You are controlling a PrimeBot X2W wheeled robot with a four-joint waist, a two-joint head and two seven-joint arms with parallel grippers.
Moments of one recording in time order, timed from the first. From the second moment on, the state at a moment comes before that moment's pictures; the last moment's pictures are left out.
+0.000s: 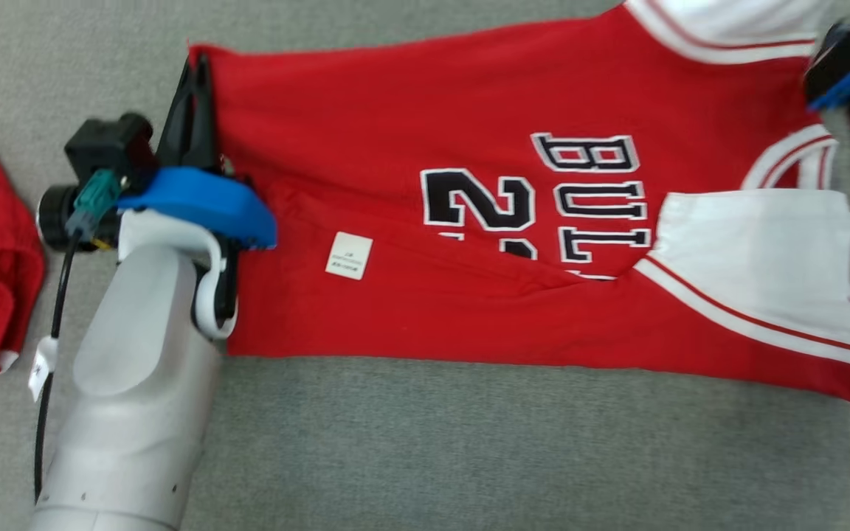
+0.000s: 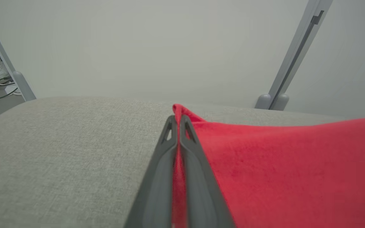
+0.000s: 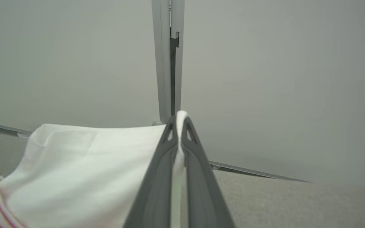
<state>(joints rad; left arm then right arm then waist) -0.80 0.10 -0.22 0.70 -0.35 0.01 -0.26 -1.17 -0.31 0.04 0.96 0.13 0.13 -0.26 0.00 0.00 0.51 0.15</state>
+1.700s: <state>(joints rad) -0.25 0.05 -0.09 0.60 -0.27 0.04 -0.26 -0.55 -0.16 0.09 1.03 0.39 0.13 -0.25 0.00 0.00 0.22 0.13</state>
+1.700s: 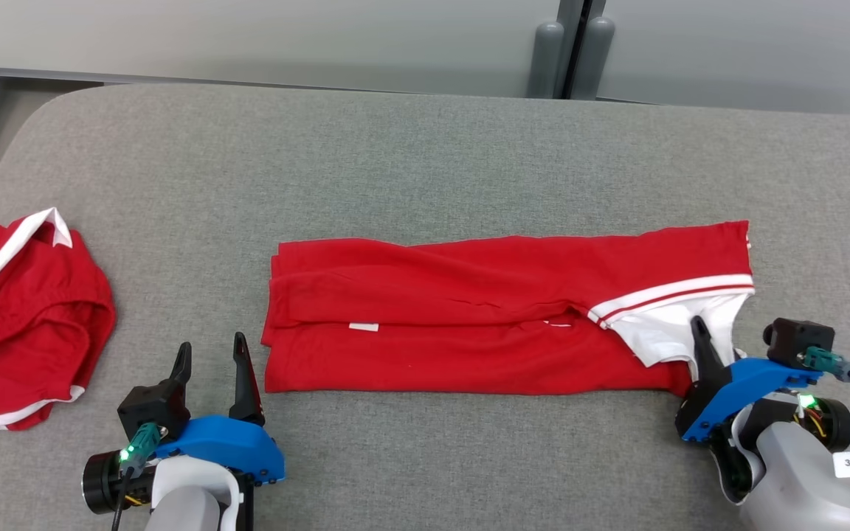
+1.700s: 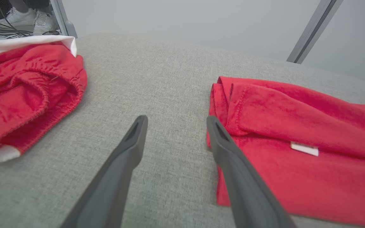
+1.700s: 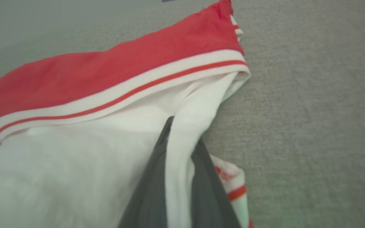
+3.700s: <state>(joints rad) -0.19 0.05 -0.30 0.56 -0.36 0.07 -0.26 -0.48 -0.06 0.20 0.59 0.35 0.13 -0.26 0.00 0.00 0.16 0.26</state>
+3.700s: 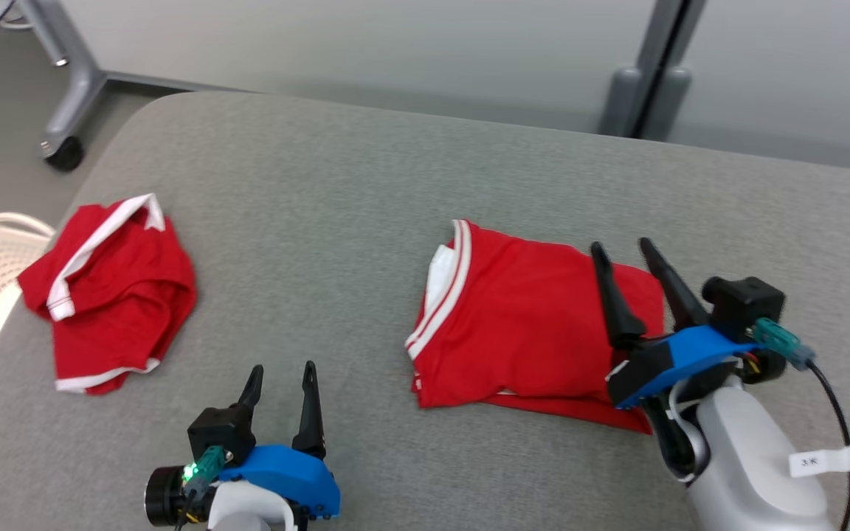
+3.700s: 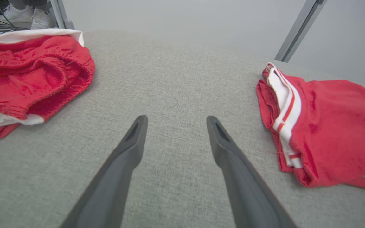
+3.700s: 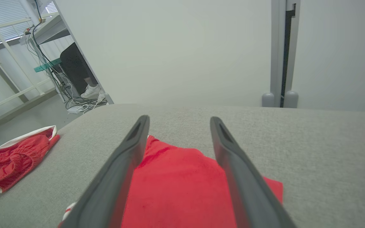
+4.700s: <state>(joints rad) -0.05 0.05 -0.11 0.50 -0.24 0.07 -0.26 -0.19 -0.05 0.06 0.56 0.24 0.13 -0.26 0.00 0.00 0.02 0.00</state>
